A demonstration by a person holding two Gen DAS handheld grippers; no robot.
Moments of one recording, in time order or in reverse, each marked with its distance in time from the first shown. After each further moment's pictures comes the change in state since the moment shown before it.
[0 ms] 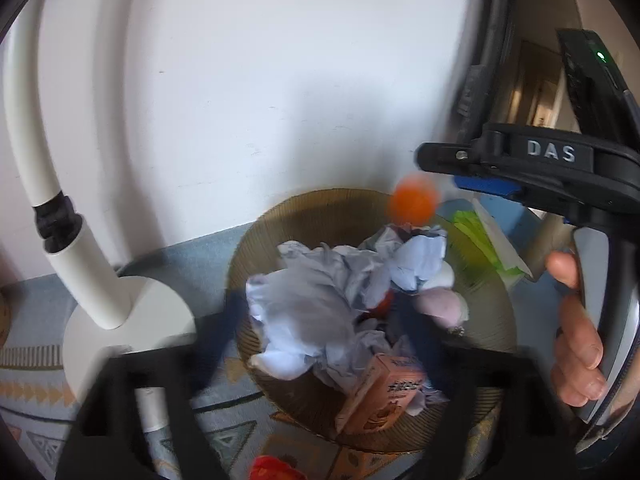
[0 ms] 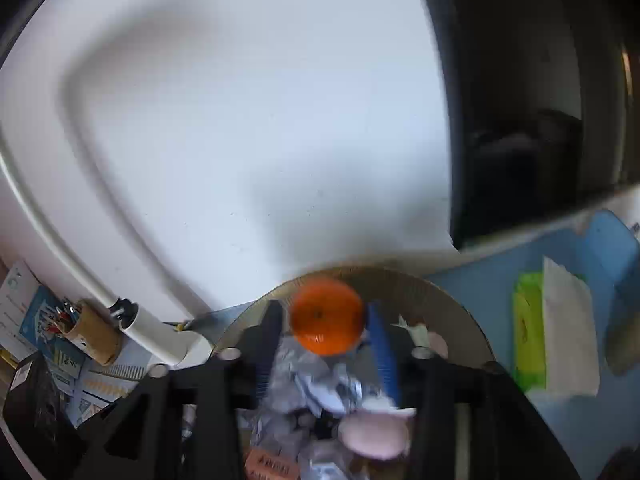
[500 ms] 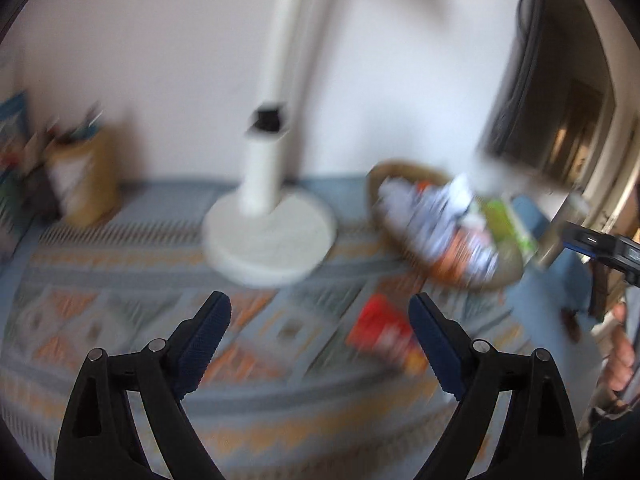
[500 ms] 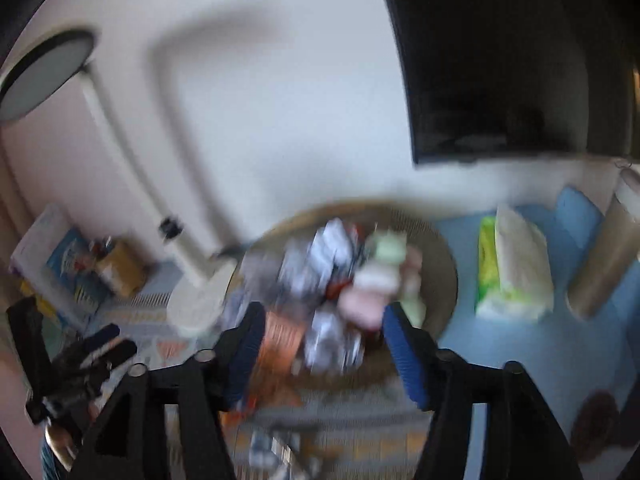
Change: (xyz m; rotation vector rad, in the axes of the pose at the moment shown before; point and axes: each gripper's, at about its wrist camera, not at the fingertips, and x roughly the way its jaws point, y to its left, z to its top) left arm -0.139 0.080 -0.115 -0.182 -0.006 0.153; right arm -0.120 0.012 -0.121 -0.091 0.048 0.056
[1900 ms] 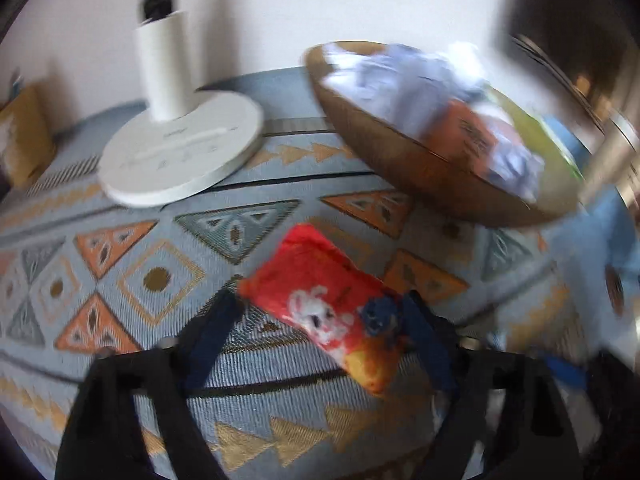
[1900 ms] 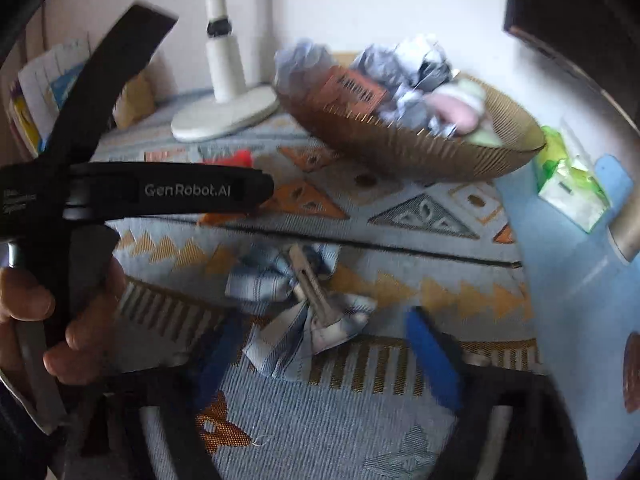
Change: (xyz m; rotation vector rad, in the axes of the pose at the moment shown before) left arm 0.114 -0.094 -0.026 0.112 0.225 0.019; right arm 0.072 0.040 -0.135 -0.274 0.218 -0.060
